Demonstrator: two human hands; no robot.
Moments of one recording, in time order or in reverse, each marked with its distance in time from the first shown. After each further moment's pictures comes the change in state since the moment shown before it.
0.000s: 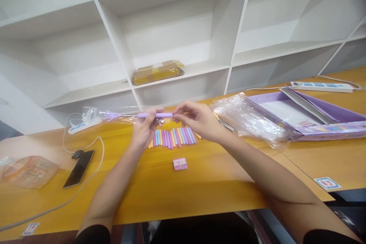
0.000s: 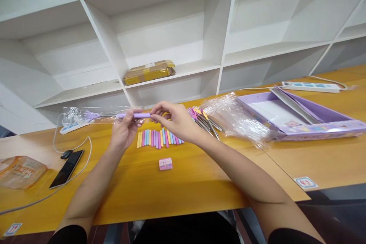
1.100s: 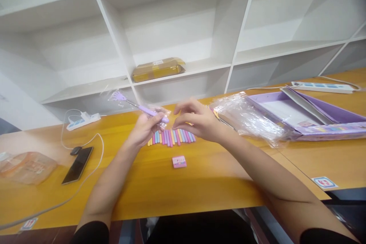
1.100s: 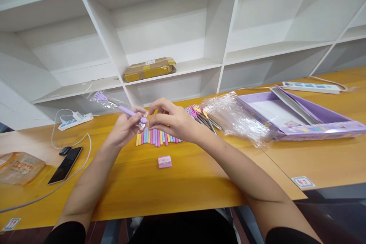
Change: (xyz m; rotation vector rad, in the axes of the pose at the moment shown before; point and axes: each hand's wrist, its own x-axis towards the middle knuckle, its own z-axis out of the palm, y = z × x) left_hand -0.001 0.009 -0.006 0.135 -0.205 -0.241; right_hand 0.000 0.012 -0.012 -0.486 -0.096 -0.671
